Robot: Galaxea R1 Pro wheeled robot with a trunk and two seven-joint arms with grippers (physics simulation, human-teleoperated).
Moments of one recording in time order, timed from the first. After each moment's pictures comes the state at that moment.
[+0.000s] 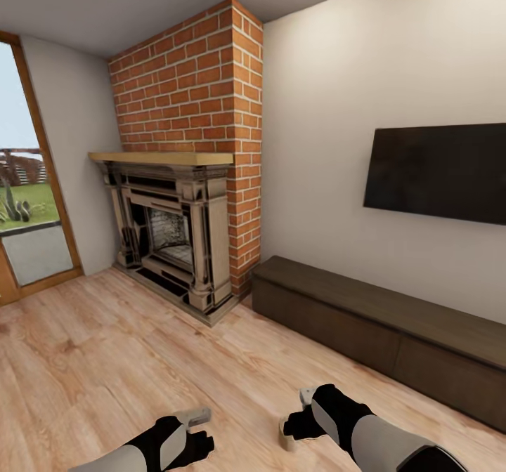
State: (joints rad) left arm -0.62 -0.10 -0.12 -0.08 0.36 0.36 0.08; right arm -0.70 0.10 0.40 -0.15 -0.31 0.54 0.07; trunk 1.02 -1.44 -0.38
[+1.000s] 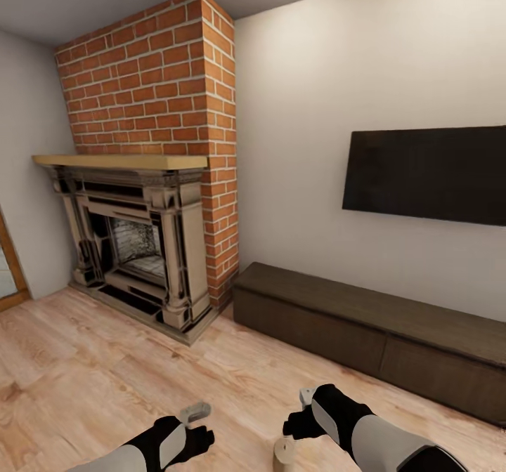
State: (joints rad) left arm -0.62 -0.10 -0.11 -0.08 0.40 0.31 0.08; right arm -0.70 0.10 0.40 -0.15 -0.31 0.54 0.07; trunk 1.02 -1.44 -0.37
